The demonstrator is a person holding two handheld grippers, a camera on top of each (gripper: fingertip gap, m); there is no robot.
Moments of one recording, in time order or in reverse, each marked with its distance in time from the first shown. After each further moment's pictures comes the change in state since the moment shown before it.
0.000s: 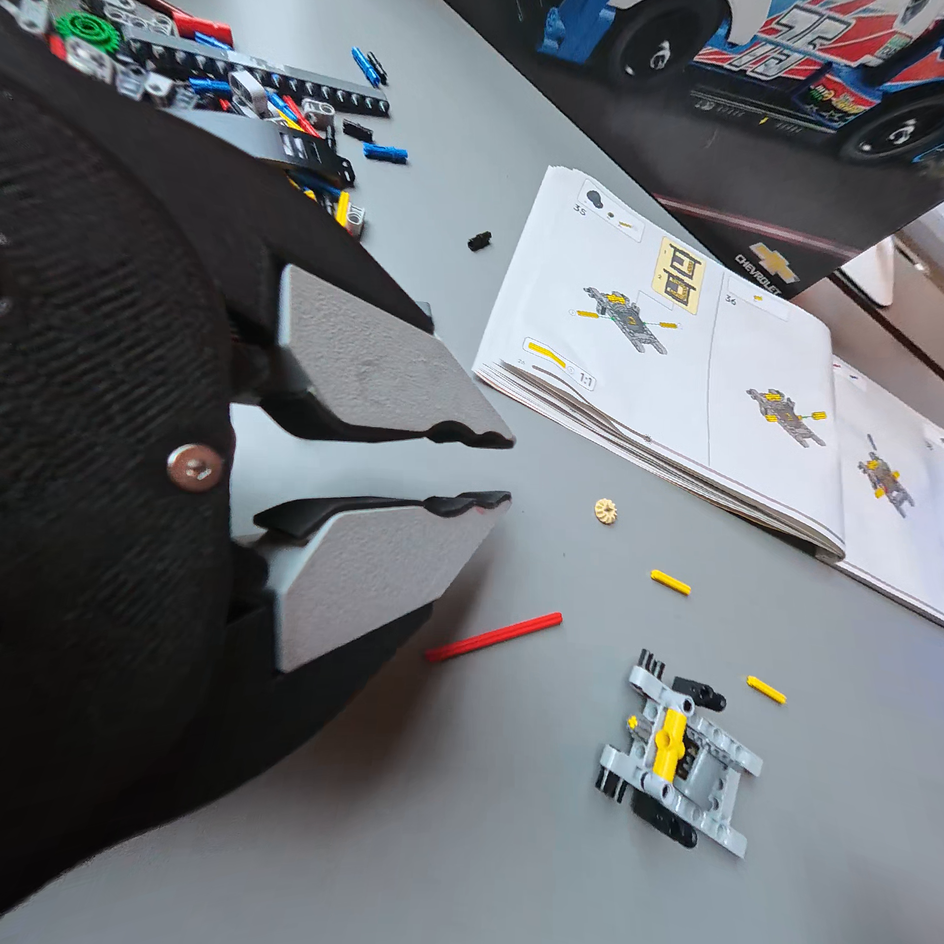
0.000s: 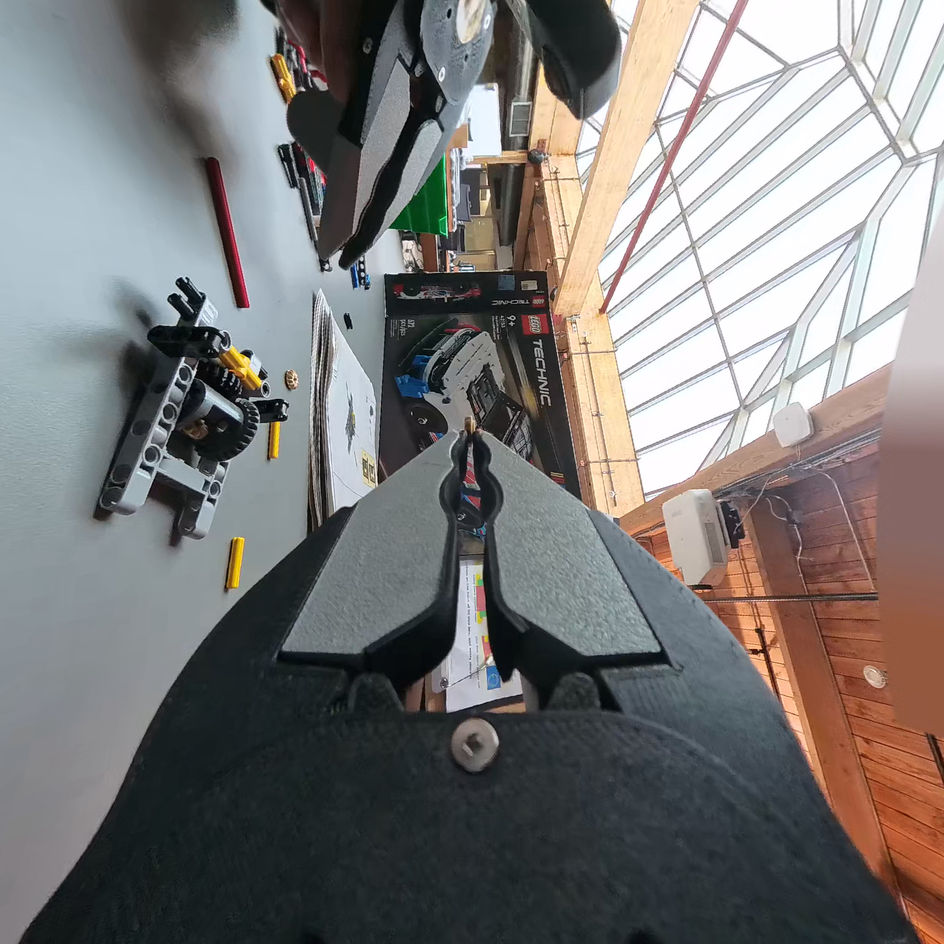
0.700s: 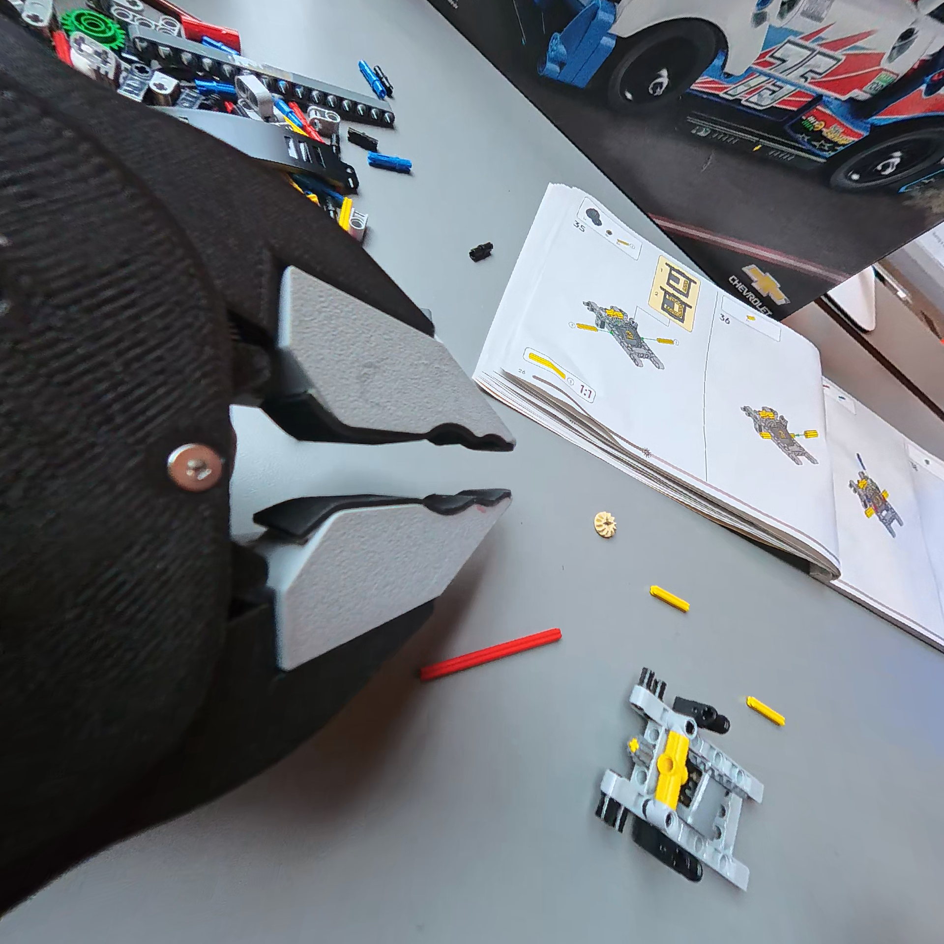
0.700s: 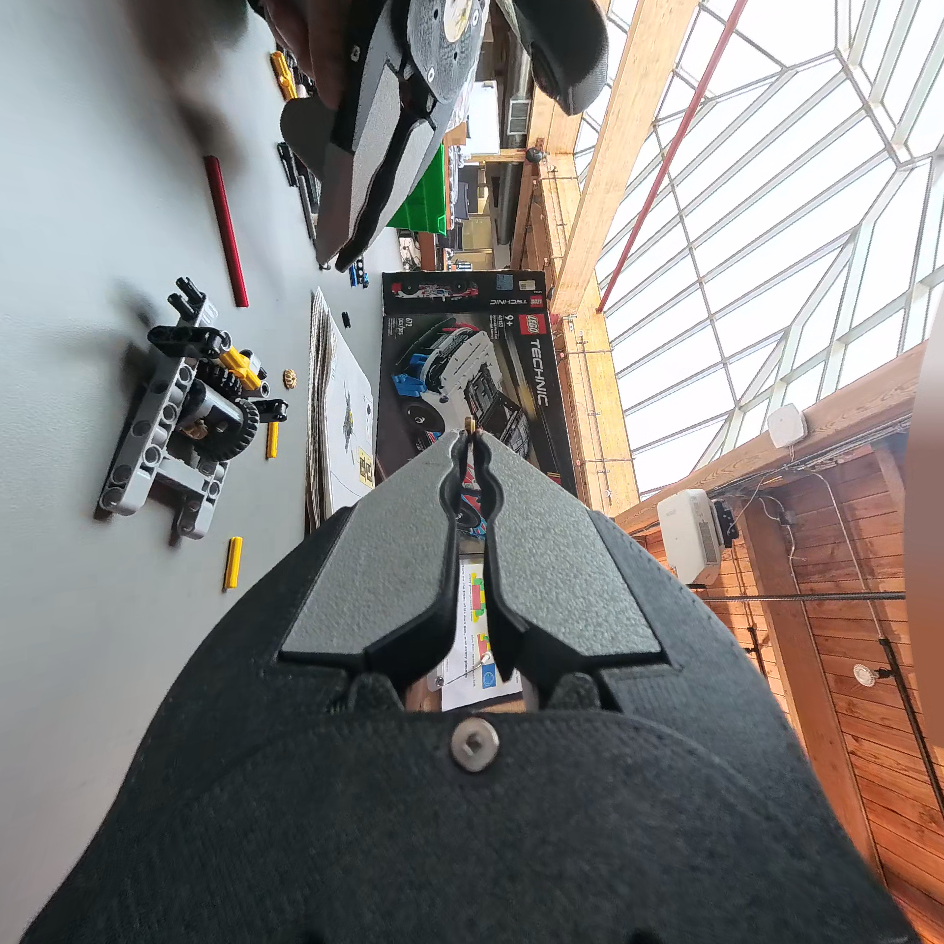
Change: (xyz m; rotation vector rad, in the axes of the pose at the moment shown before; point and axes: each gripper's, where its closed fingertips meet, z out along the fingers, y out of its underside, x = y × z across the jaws) left arm -0.004 0.003 0.003 0.024 -0.042 0.002; right arm 0.000 -0.002 -0.001 -0.004 0.005 -0.012
